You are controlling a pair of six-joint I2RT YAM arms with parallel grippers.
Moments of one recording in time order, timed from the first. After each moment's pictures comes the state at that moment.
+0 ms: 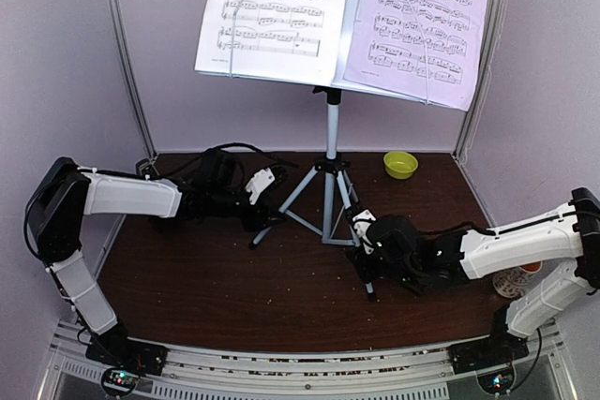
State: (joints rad) left arm -0.66 1.72 1.04 0.06 0.42 0.32; right arm 1.07 1.41 0.70 0.02 0.44 0.27
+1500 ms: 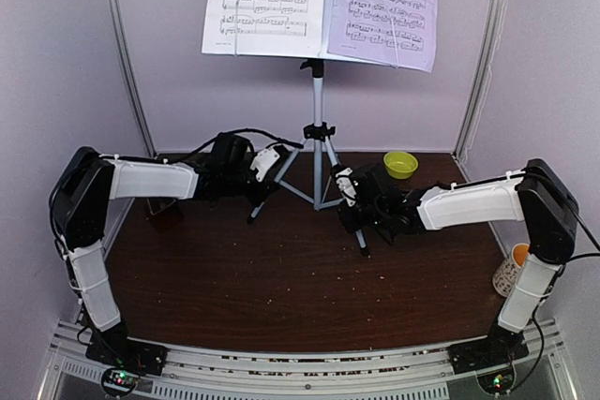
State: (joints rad) left arm -0.61 1.89 1.27 0.03 0.10 0.33; right arm 0.79 1.75 1.06 0.03 0.33 0.04
